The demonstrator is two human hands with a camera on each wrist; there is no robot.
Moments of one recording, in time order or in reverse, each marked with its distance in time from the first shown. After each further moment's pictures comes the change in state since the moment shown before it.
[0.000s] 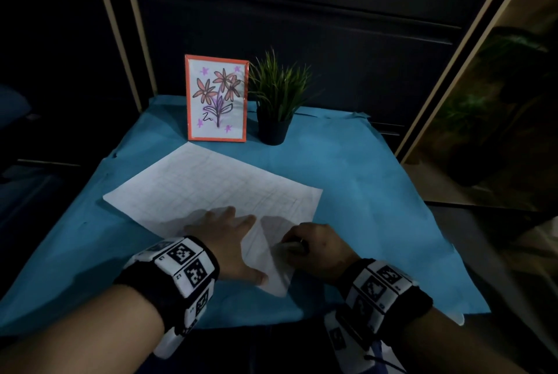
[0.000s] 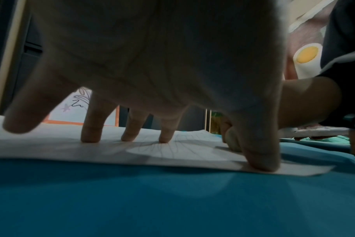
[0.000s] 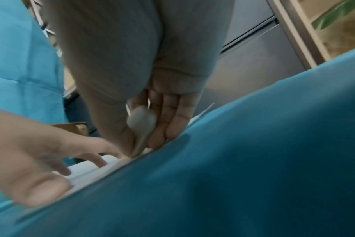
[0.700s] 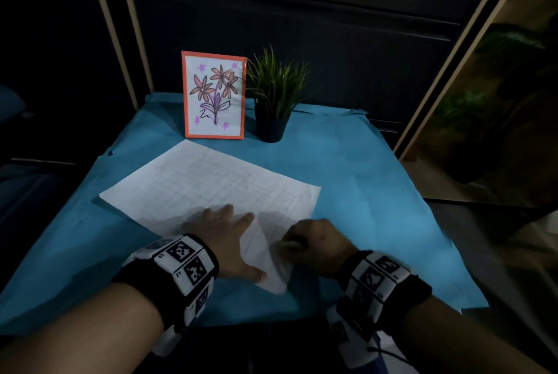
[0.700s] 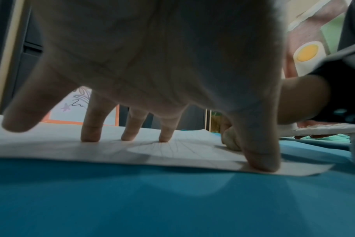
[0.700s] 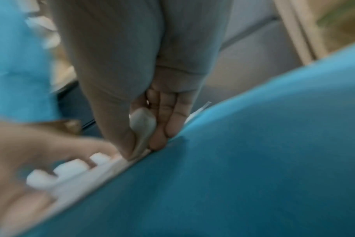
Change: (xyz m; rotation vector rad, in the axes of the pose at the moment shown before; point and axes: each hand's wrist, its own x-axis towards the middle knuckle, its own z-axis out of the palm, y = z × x) left_hand 0.003 -0.001 0.004 0.025 0.027 -0.001; right_hand 0.005 0.003 -0.003 -0.074 -0.083 -0.011
